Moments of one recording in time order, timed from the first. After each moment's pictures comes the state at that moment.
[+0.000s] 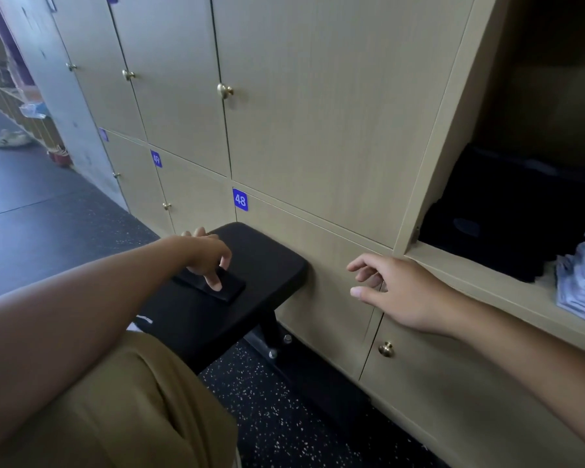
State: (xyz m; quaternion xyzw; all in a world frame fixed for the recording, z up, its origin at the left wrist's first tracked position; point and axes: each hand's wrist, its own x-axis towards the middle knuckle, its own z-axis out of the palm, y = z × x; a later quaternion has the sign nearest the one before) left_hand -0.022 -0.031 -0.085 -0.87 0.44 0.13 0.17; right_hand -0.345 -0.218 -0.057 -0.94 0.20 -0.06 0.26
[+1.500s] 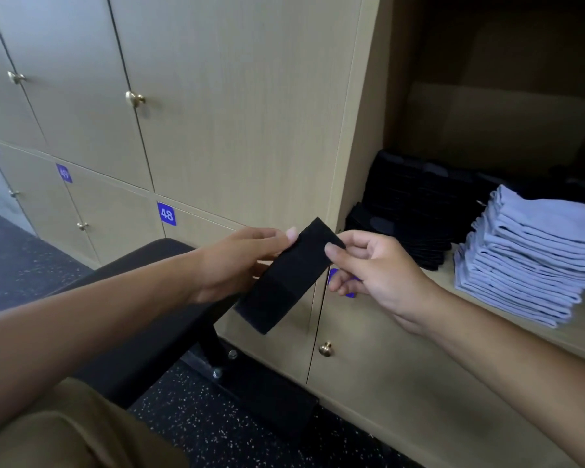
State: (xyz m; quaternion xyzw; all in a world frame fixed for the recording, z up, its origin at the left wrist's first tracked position) left_hand -0.196 -0.101 -0.023 -0.62 0.43 0.47 -0.46; right_hand -0.388 -0.218 -0.018 -0.72 0.24 -0.24 0.61
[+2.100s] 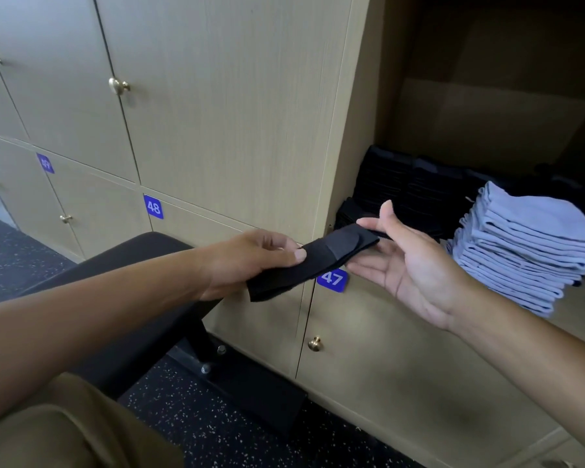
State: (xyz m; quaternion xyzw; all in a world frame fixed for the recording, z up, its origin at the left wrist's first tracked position) left_hand -0.218 -0.112 -0.023 -0.61 0.47 0.46 -0.44; right_hand -0.420 -0.235 -0.005 -0.53 0.25 -0.29 0.75
